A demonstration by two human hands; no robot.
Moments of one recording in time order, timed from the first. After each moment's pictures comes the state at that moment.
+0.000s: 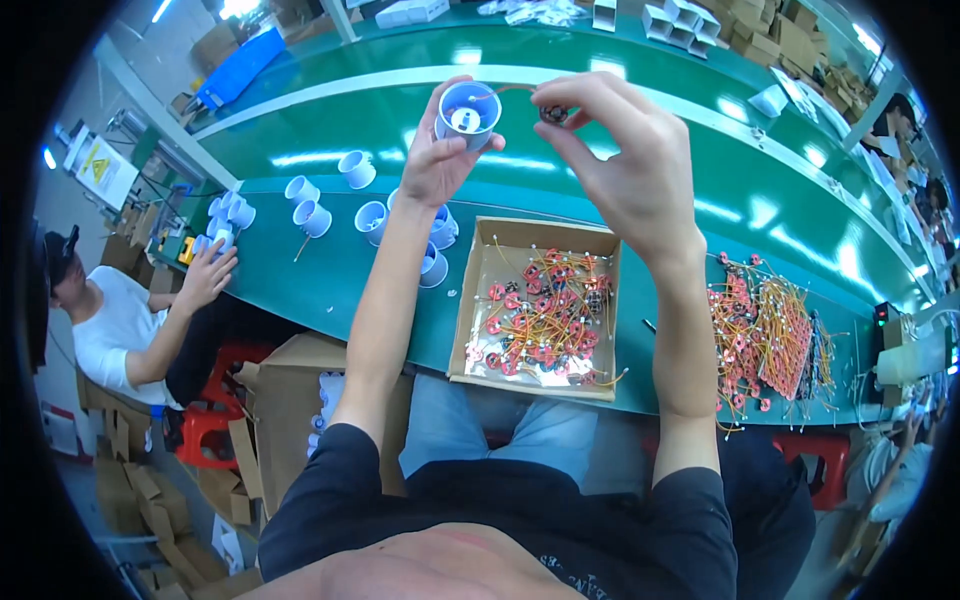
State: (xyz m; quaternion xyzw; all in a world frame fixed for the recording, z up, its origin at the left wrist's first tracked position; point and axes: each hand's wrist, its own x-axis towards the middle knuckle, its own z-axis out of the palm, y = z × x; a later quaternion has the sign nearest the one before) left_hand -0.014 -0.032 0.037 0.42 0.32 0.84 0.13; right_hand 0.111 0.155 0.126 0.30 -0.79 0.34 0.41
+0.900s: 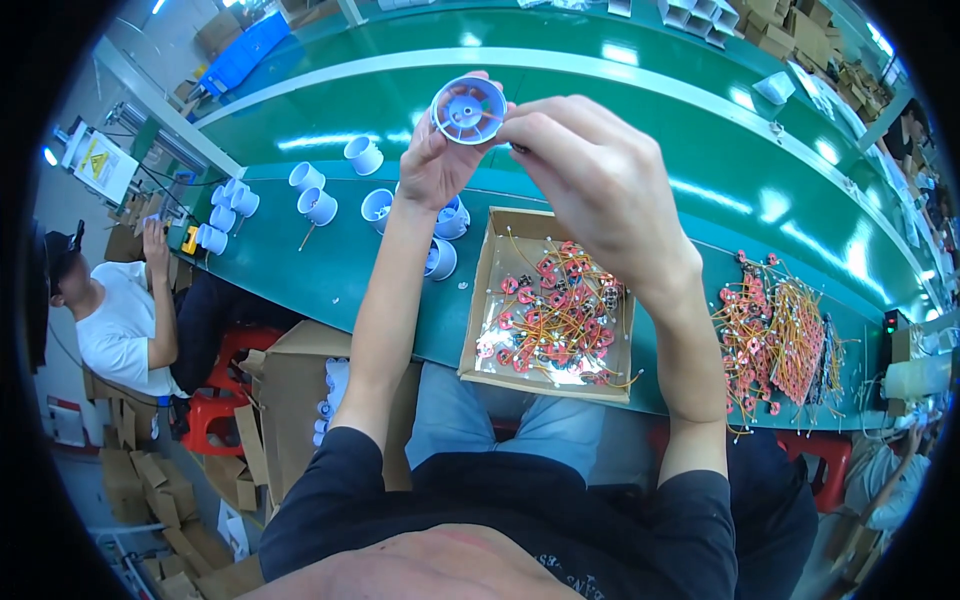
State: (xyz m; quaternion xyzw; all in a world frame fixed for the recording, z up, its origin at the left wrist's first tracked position) left_hand -0.013 -0.043 0.025 0.43 0.28 0.85 0.14; right_hand 0.105 0.130 0.111 0.35 -0.80 0.27 0.40
